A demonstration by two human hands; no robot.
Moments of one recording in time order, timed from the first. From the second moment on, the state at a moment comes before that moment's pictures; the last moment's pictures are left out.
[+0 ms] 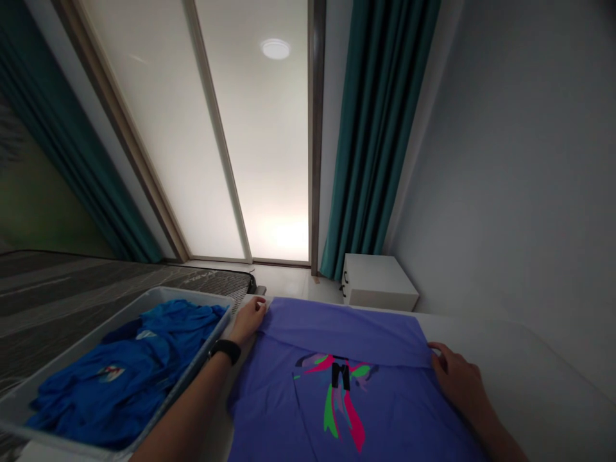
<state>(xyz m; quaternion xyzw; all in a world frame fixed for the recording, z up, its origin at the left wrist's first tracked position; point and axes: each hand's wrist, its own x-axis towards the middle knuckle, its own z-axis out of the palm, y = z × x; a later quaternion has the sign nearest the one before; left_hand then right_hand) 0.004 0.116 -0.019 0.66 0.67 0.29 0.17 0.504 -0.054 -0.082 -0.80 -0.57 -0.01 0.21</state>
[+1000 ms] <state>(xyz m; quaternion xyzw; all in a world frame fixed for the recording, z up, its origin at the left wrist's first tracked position) -0.014 0.082 -0.031 0.70 0.63 0.28 0.16 0.503 -0.055 -0.057 -0.79 -0.58 0.06 0.20</state>
